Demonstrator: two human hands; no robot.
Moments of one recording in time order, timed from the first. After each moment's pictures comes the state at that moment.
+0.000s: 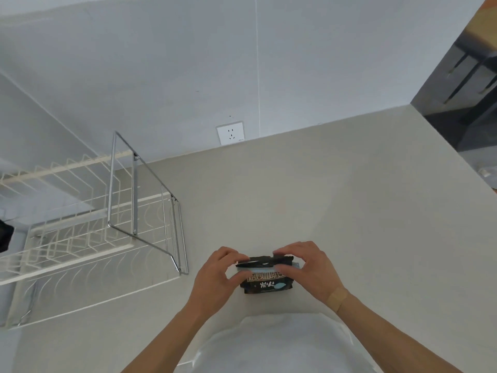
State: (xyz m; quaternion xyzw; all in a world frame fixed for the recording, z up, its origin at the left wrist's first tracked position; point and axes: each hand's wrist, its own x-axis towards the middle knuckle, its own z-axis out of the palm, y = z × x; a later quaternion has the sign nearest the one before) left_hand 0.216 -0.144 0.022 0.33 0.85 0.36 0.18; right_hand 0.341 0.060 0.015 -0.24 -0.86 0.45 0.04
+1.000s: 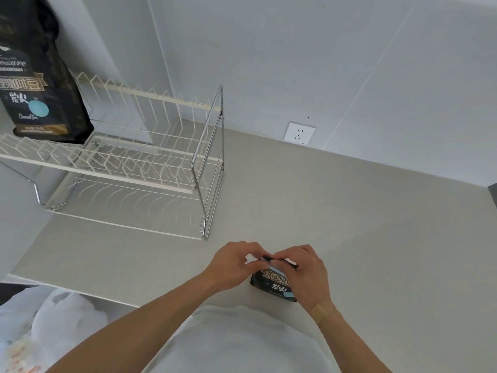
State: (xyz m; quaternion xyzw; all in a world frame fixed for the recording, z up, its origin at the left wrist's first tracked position) left_hand 0.221 -0.156 0.006 0.23 0.82 0.46 0.25; right_hand 0.296 0.020 0.036 -0.15 -0.91 0.40 0.01
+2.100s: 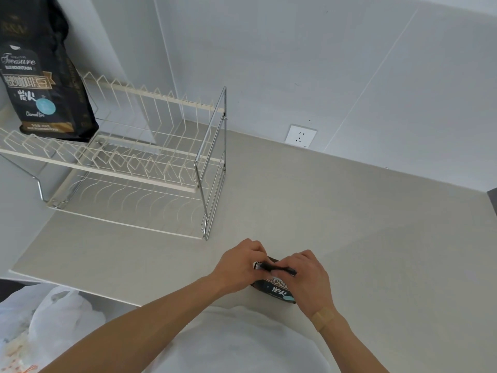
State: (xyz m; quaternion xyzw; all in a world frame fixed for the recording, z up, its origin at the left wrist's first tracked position) left_hand 0.226 -0.143 0.000 0.30 0.86 0.36 0.20; right_hand 0.303 0.022 0.035 -0.10 -0.94 0.32 -0.02
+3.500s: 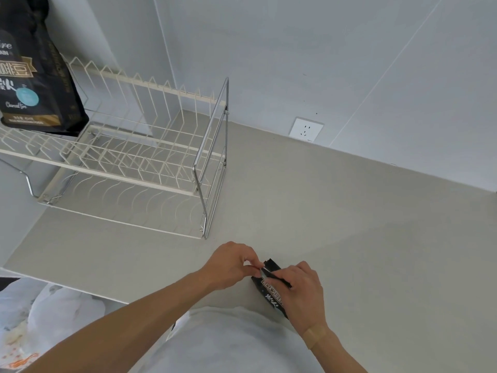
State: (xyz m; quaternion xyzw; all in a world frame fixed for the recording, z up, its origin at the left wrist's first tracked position) left_hand 0.209 -0.159 -0.004 0.22 0.84 0.40 0.29; right_hand 0.311 0.004 0.022 -0.11 -0.94 0.31 0.01
